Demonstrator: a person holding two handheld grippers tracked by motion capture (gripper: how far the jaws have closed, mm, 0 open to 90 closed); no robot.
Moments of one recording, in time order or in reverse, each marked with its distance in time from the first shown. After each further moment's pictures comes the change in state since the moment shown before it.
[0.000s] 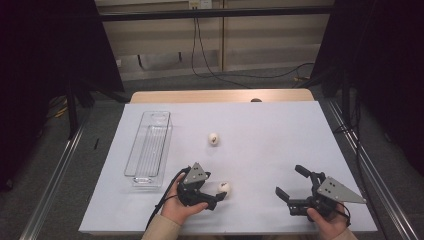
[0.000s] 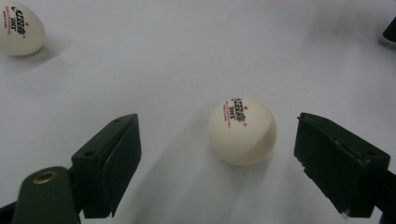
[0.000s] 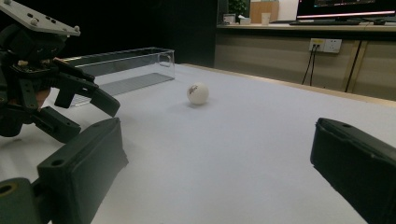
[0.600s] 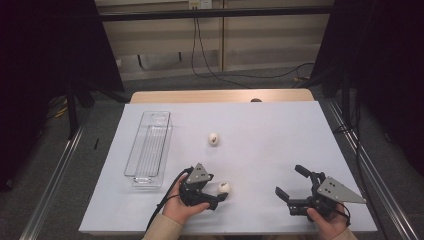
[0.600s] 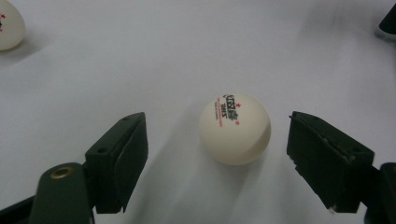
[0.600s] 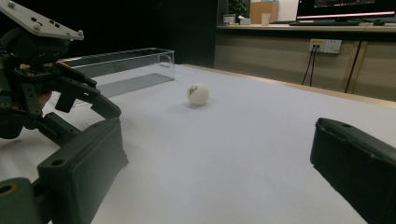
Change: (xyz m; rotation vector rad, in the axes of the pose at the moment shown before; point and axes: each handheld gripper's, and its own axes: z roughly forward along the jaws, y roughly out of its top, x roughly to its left) left arm -0.002 0.002 0.005 0.031 -0.024 0.003; right arm 0.000 0.000 0.000 0.000 0.001 -0.002
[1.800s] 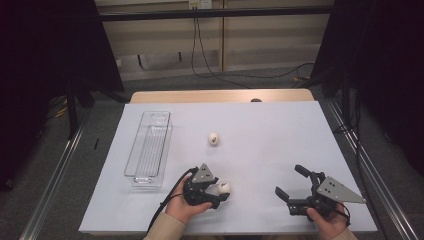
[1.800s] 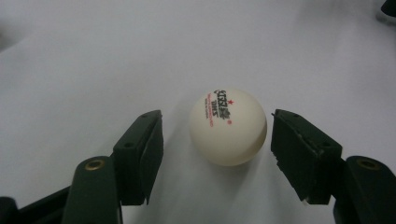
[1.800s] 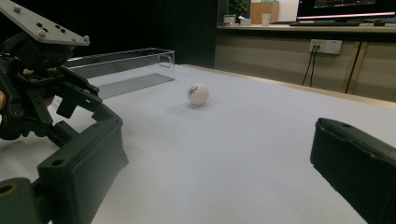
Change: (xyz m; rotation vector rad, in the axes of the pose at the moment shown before) left arm -0.002 0.003 0.008 0.050 -0.014 0.021; right arm 0.000 0.000 0.001 -0.001 0.001 -0.002
